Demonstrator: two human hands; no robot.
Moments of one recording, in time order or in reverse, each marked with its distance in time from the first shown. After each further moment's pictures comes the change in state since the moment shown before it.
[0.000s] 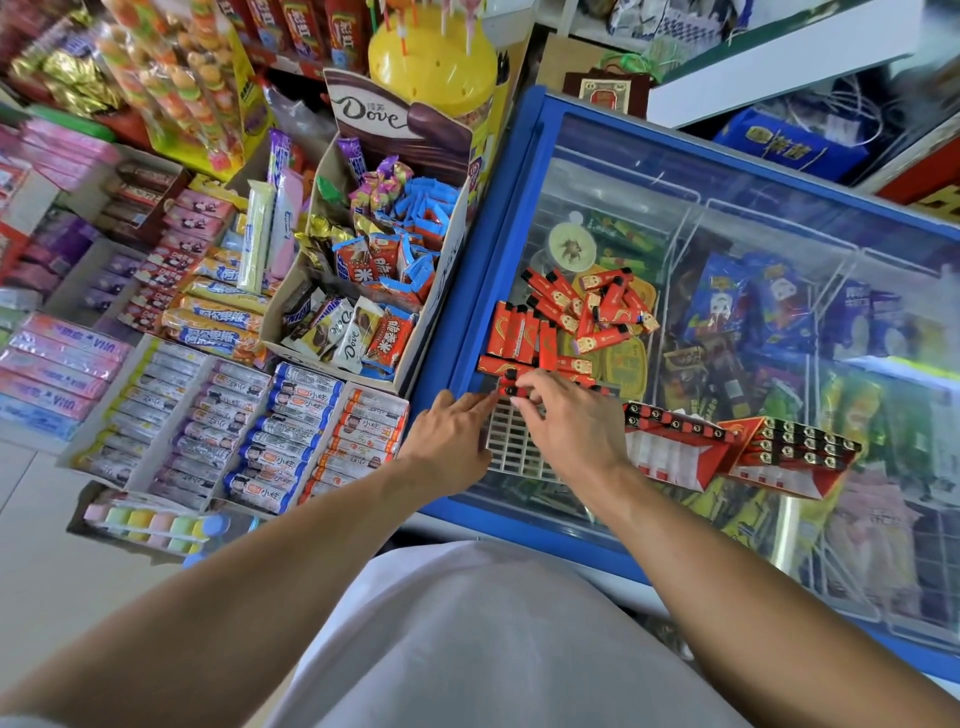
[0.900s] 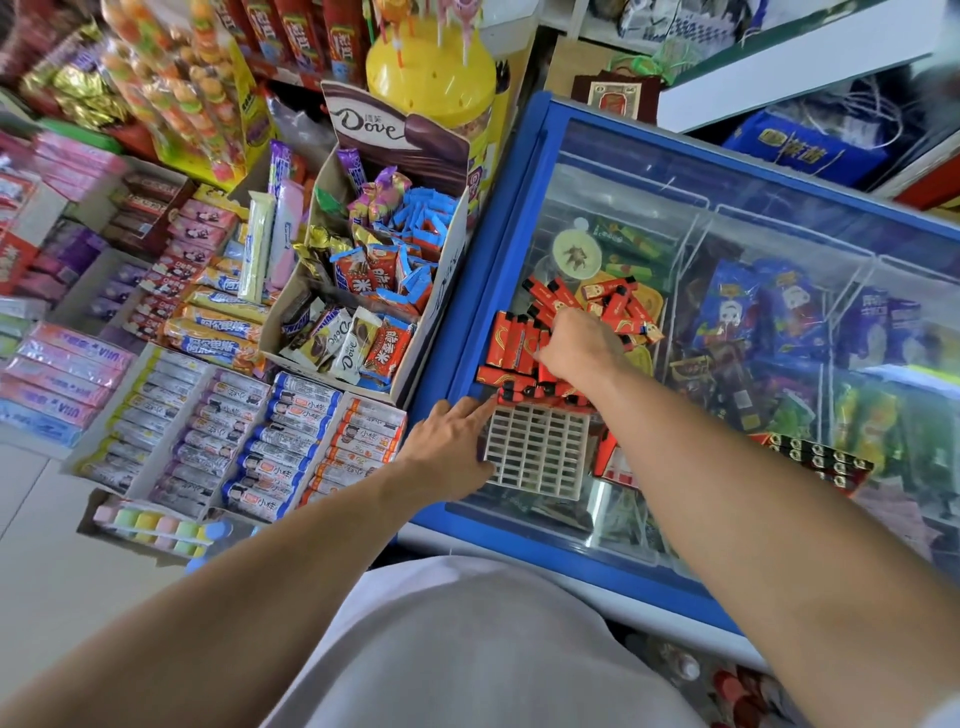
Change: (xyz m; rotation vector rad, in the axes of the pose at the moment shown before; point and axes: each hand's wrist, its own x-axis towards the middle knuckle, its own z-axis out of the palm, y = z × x) left_hand 0.007 0.003 -0.009 -0.014 -0.115 -0.037; right_hand 0.114 0.040 0.019 -0.059 -0.494 0.452
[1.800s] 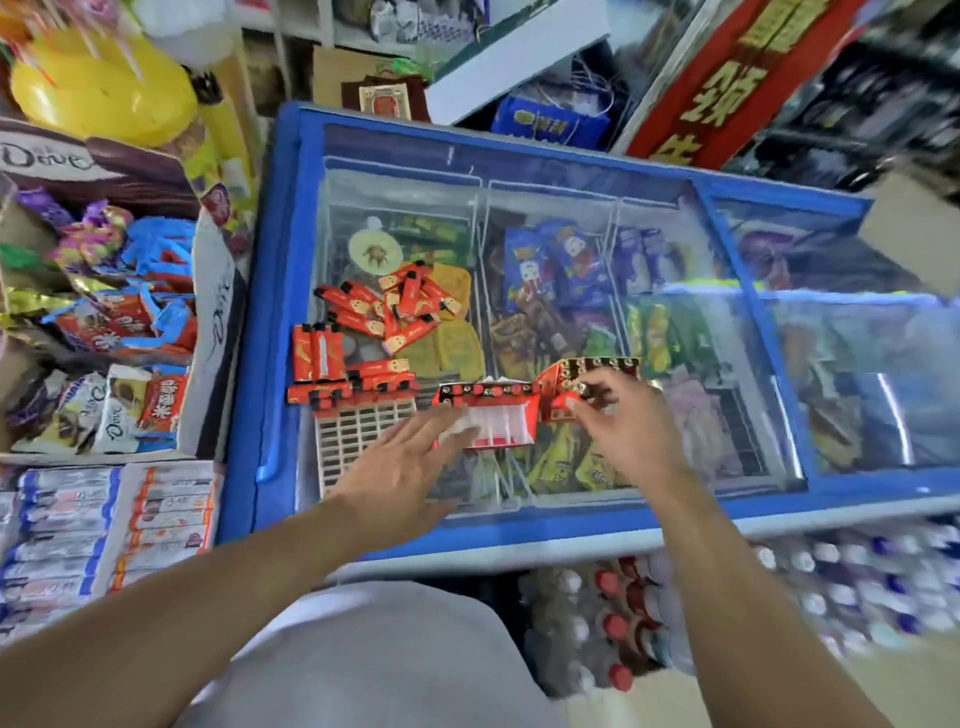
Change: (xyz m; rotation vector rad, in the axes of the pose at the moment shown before) left_hand -0.008 0.109 0.018 0.162 0.130 0.699; right_hand -0.199 0.221 -0.025 0.395 0.377 0.204
